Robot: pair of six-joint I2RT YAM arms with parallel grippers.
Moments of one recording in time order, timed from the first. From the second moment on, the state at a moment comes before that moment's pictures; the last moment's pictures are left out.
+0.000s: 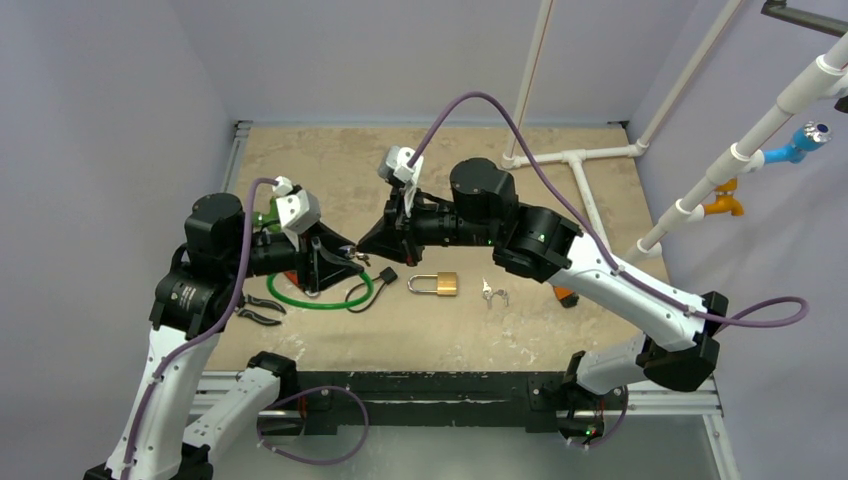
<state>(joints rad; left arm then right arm) -0.29 0.77 1.18 -0.74 0.93 0.09 1.09 1.40 1.63 -0.43 -0.32 0.14</state>
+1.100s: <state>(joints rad) -0.32 0.79 1.29 -0.95 0.76 0.80 0.89 1.46 1.49 -0.20 -0.63 0.75</state>
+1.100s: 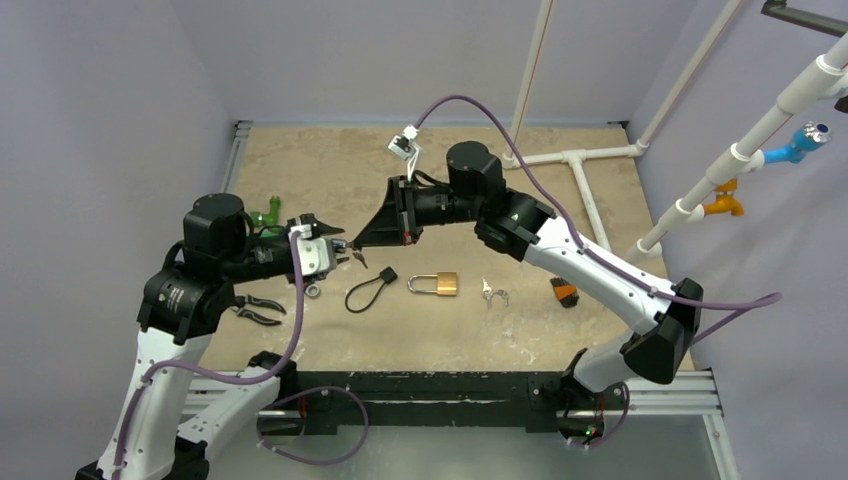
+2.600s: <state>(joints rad) -0.44 0.75 1.15 -0.78 0.49 1.05 0.76 1.58 1.46 0.04 -0.77 1.23</state>
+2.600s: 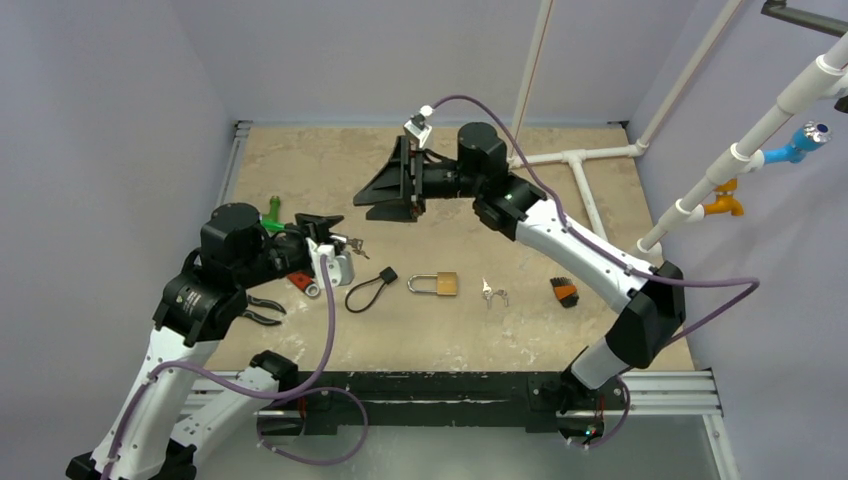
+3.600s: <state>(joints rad) -0.37 0.93 1.44 -0.59 0.78 -0.13 0.91 1.15 1.24 -0.08 -0.54 0.38</state>
